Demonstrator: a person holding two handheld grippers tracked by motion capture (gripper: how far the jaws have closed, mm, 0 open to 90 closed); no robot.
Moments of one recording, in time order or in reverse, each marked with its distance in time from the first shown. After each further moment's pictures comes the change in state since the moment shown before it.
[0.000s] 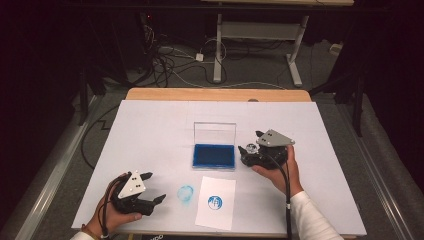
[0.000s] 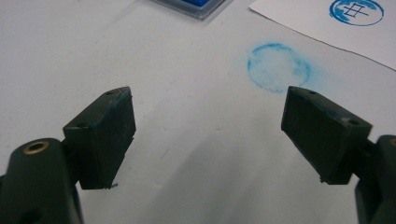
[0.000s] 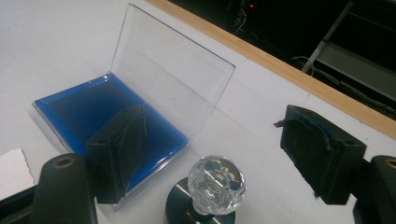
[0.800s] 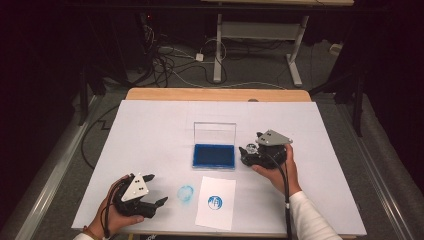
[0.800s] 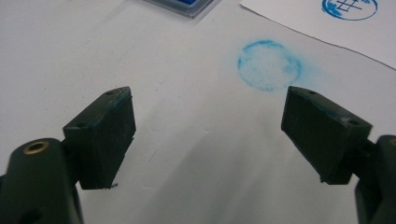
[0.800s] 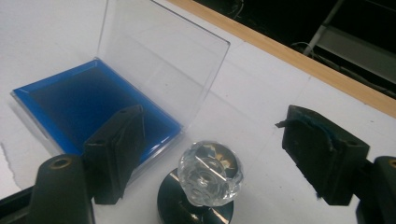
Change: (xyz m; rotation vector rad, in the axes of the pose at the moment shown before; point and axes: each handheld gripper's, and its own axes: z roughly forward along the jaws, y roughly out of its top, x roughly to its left) left arm -0.008 0.001 0.001 0.013 0.004 0.020; right arm -0.004 -0.009 0.011 0.047 -0.013 0.030
